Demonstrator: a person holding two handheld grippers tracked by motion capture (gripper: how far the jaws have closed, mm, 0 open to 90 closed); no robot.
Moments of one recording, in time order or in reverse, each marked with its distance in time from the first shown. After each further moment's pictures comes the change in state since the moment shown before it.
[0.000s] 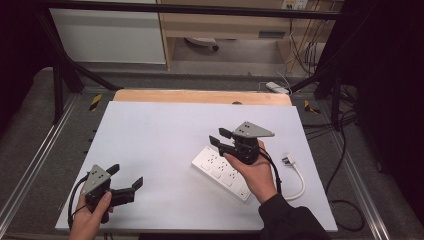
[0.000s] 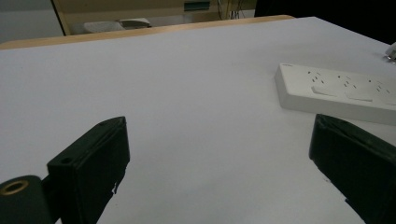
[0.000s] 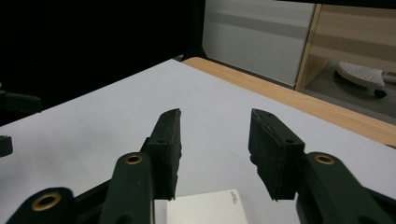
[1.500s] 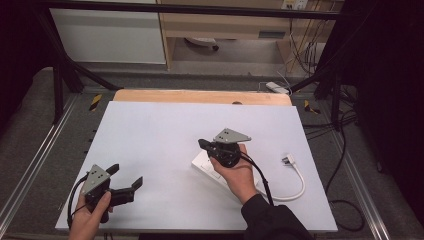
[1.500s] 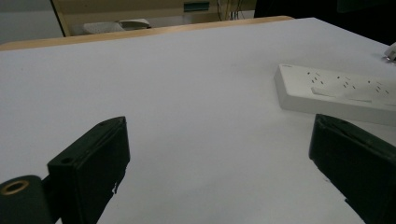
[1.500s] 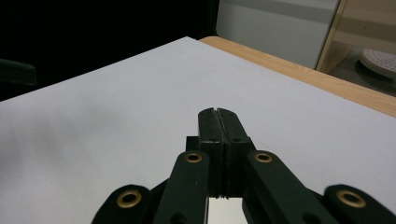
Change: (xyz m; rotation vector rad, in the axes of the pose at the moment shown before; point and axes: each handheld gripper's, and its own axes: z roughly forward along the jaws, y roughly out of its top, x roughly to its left) left arm 0.001 0.000 0.000 -0.002 -0.003 -0.001; right arm 0.018 -0.025 0.044 0.059 0.046 -0.023
